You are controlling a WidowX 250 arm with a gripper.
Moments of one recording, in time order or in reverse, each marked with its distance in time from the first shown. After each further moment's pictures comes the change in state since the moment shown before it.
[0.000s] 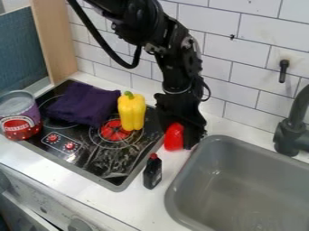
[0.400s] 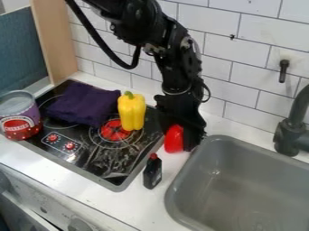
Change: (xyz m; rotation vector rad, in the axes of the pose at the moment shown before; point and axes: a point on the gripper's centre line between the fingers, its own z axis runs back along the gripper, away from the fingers) arm -0.006 -0.004 0.001 -0.022 0.018 -0.008
